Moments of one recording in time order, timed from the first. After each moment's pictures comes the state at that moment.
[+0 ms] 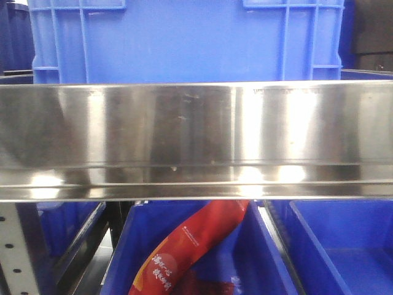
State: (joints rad) left arm 0.00 0.16 -0.57 -0.01 0.38 0.00; right arm 0.11 0.40 -0.73 0.10 0.49 -0.01
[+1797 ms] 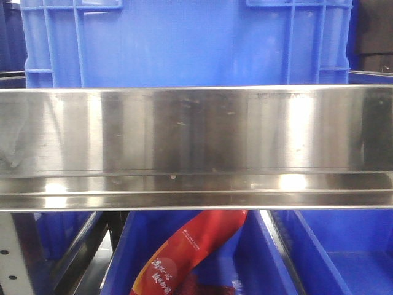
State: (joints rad) left arm -0.54 1.25 -1.31 -0.04 0.40 0.08; right arm 0.47 1.20 -1.11 0.12 0.05 -0.01
